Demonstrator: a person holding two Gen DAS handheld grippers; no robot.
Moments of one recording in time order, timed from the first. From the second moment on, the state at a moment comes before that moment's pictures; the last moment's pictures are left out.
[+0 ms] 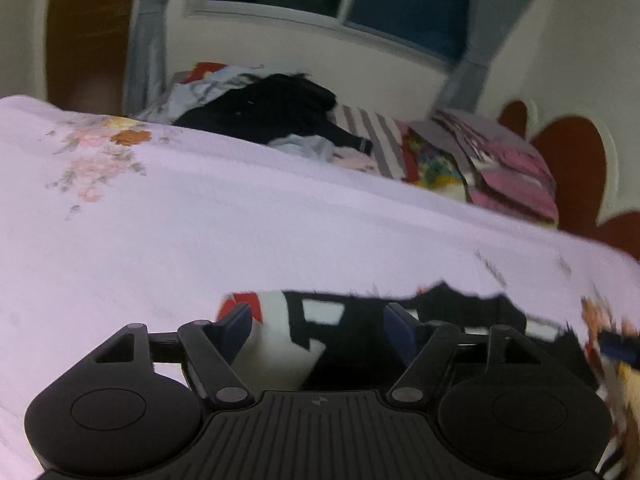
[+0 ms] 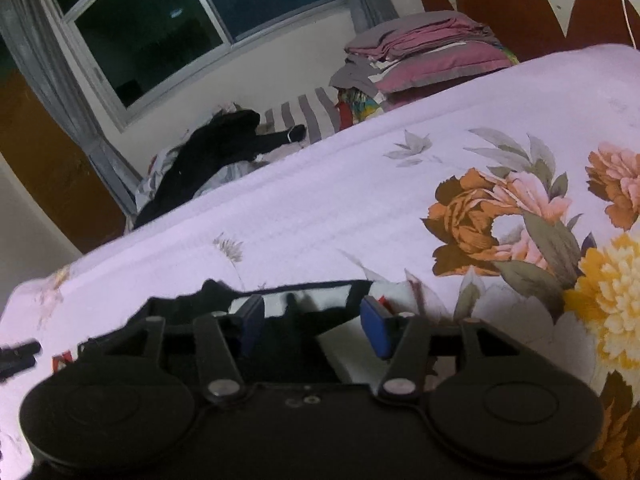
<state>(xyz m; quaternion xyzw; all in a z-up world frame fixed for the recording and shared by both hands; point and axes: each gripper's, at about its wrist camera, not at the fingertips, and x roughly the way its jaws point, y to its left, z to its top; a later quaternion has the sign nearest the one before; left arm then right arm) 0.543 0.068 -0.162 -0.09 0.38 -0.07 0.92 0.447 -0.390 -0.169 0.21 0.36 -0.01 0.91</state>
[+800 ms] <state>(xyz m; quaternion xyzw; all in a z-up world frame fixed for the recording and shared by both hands) 0.543 0.039 -0.187 -0.05 0.37 -0.08 0.93 0.463 -0.356 -0.182 0.11 0.38 0.02 0.92</state>
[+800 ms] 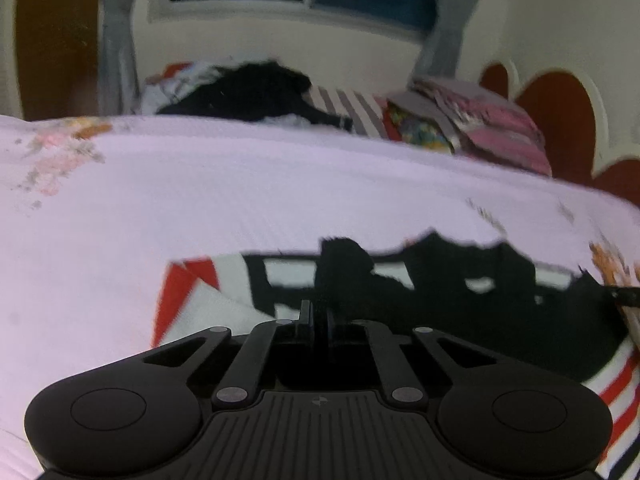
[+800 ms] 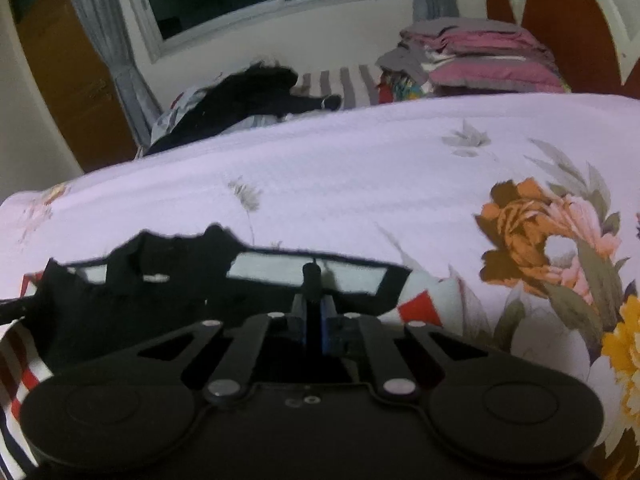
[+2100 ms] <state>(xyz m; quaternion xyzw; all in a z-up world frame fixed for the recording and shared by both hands) 0.458 0.036 -0.200 -0.05 0.39 -0.09 0.91 0.390 -0.279 -0.183 0.07 0.40 0.07 0.91</state>
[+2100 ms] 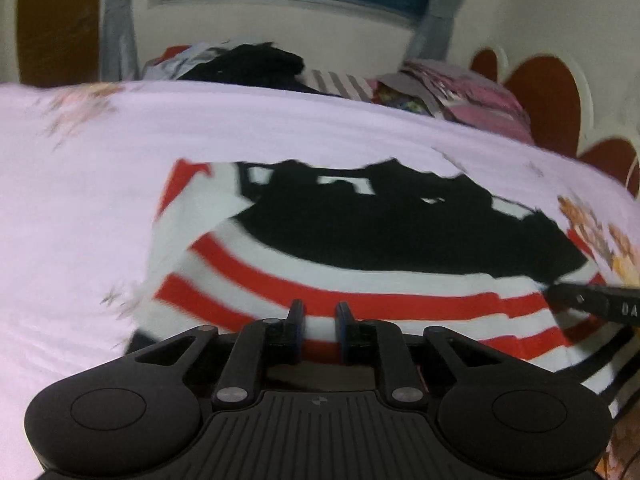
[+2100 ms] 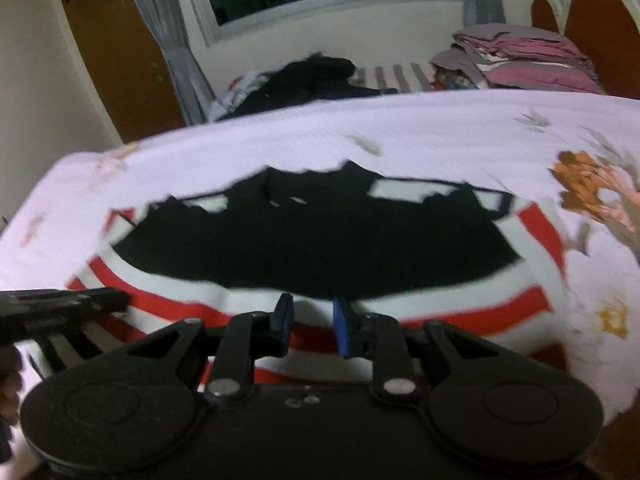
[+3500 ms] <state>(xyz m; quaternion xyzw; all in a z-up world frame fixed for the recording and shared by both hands) 0.388 0.083 -0.176 -0.11 0.45 -0.09 0.88 0.327 -0.216 -0.139 0.06 0.40 0.07 0.91</state>
